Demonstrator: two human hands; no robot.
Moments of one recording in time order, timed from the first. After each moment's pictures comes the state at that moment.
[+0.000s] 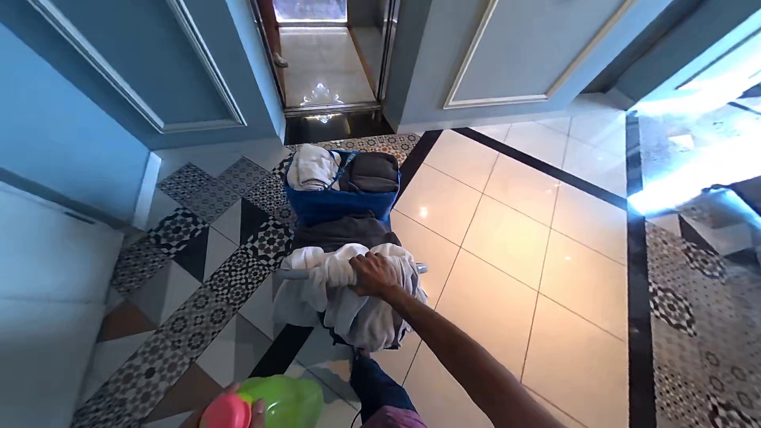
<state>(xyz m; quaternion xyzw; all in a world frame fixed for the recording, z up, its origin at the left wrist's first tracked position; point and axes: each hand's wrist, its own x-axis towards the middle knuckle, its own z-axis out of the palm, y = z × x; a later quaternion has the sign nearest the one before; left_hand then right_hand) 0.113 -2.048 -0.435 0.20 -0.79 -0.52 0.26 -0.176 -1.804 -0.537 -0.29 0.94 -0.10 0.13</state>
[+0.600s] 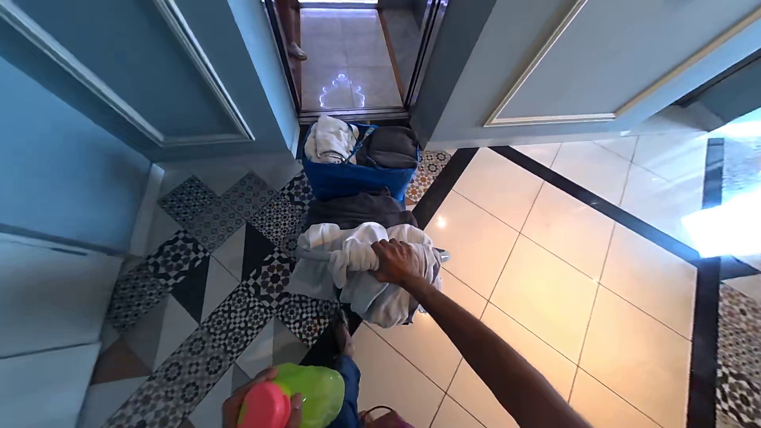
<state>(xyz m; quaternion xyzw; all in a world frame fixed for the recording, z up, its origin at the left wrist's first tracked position) -0.284 -2.046 -0.434 0.16 -0.76 -0.58 0.24 -0.585 -1.812 -0.541 -0.26 0.96 -0.08 0.12</state>
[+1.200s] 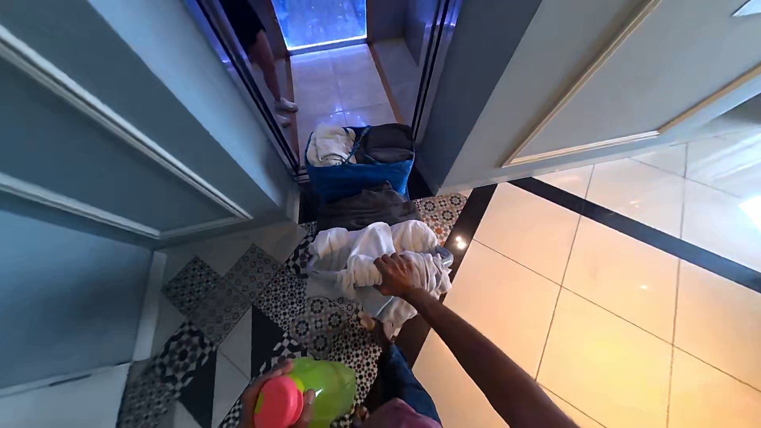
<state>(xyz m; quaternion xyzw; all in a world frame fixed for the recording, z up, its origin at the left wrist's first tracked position) -0.757 -2.081 -0.410 0.07 -0.80 -0.56 0.22 -1.014 -1.838 -0.558 -0.26 0.95 -0.11 0.11</state>
